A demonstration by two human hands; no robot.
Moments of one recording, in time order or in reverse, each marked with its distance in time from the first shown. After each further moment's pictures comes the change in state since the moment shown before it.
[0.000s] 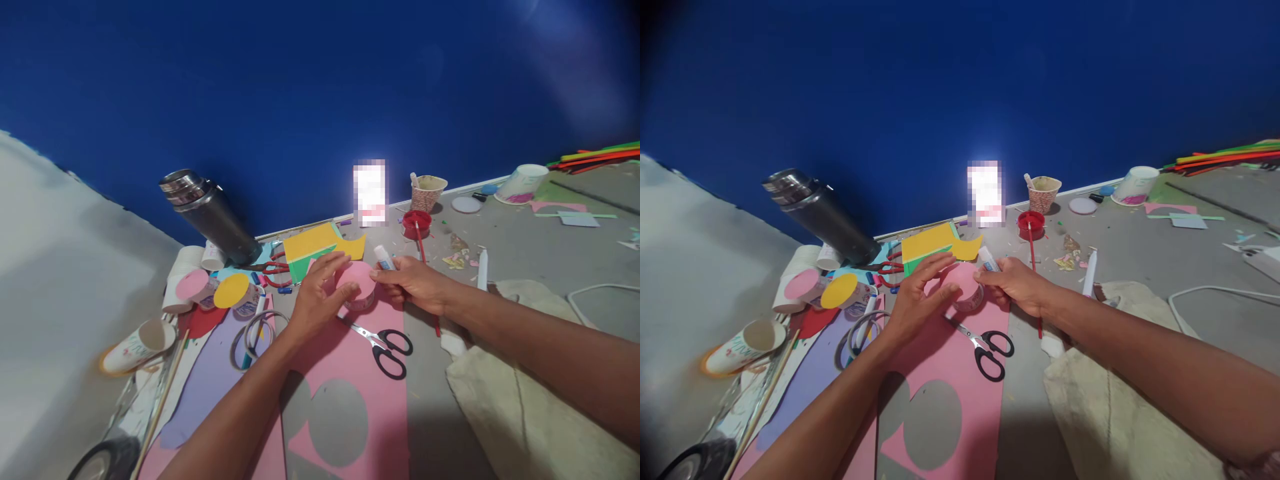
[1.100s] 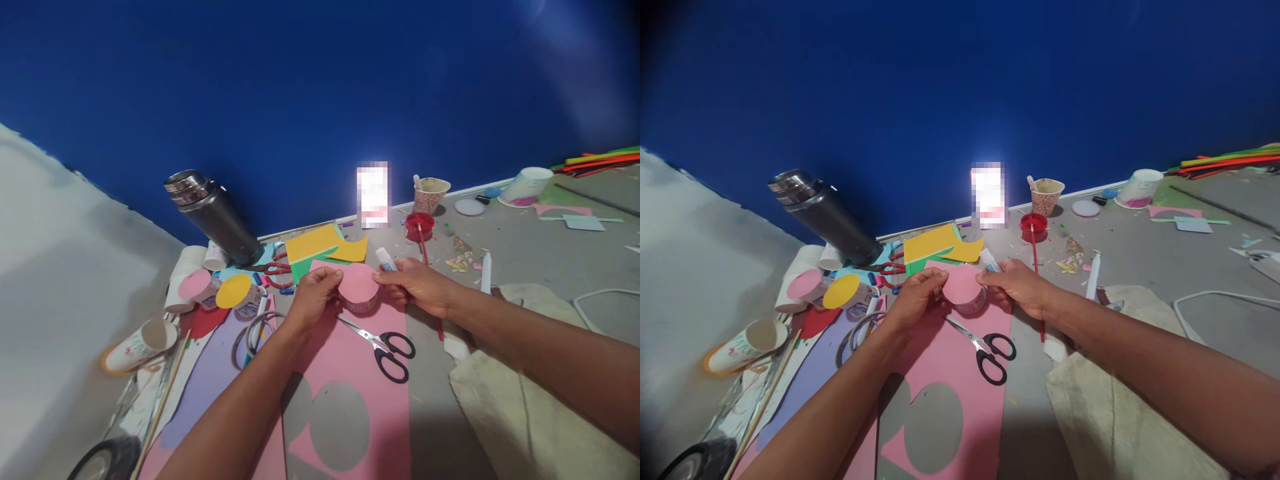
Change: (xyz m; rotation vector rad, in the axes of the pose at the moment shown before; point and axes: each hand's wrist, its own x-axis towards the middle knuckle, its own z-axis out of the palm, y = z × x) left_hand 0.008 -0.016 0.009 -0.678 0.024 -0.579; right_hand 0.000 -0.003 0.001 -0.038 0.021 0.003
